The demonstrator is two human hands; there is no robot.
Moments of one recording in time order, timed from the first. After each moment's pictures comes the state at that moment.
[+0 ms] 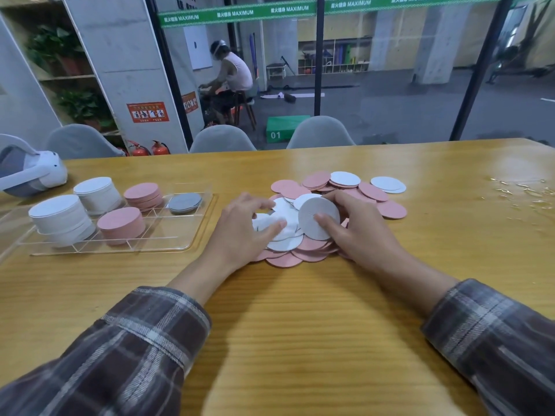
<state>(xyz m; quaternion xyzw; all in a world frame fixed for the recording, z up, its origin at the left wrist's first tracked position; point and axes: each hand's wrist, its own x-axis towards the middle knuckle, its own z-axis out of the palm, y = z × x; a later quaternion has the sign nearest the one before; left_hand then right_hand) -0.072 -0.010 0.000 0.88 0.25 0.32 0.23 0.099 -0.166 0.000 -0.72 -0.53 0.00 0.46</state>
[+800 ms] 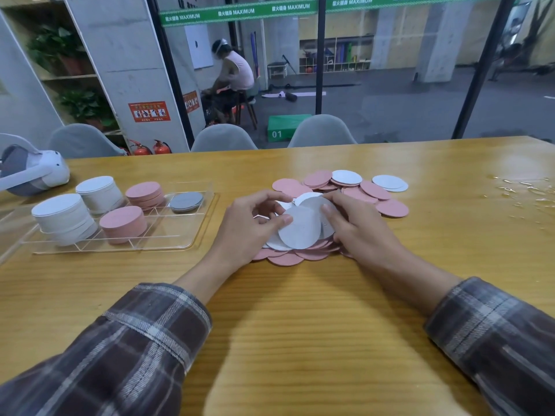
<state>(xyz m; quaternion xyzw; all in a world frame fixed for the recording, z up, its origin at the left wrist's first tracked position) -0.069 -0.016 0.004 0.81 0.16 0.36 0.43 0.096 -0.167 0.002 -0.71 -0.53 0.04 0.46</state>
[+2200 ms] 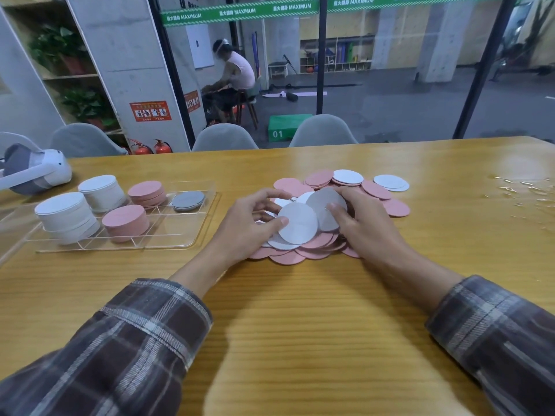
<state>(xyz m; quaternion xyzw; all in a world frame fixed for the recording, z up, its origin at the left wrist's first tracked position) -0.073 -0.010 0.008 0.83 0.17 0.30 0.44 0.101 -0.167 0.003 -0.74 -0.50 0.00 0.44</state>
